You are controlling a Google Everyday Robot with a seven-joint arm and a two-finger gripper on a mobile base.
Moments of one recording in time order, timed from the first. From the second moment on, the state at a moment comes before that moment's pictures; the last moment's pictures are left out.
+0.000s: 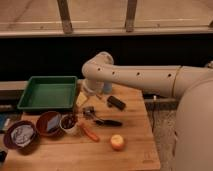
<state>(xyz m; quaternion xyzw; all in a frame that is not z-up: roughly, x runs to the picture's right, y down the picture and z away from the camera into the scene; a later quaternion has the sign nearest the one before) -0.084 0.045 0.748 -0.29 -0.01 0.41 0.87</state>
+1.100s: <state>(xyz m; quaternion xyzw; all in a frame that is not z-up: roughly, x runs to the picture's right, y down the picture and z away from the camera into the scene) -0.239 0.056 0.742 -0.30 -0.04 0.23 0.92</state>
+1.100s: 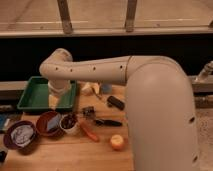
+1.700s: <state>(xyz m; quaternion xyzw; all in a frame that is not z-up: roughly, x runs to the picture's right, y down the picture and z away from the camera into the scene) -0.245 0.073 0.744 -0.31 -0.04 0.22 0.92</state>
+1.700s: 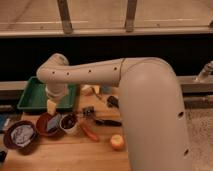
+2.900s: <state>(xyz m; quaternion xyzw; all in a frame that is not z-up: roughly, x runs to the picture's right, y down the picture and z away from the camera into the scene) -0.271 0.152 0.780 -0.40 -0.03 0.20 0.89</state>
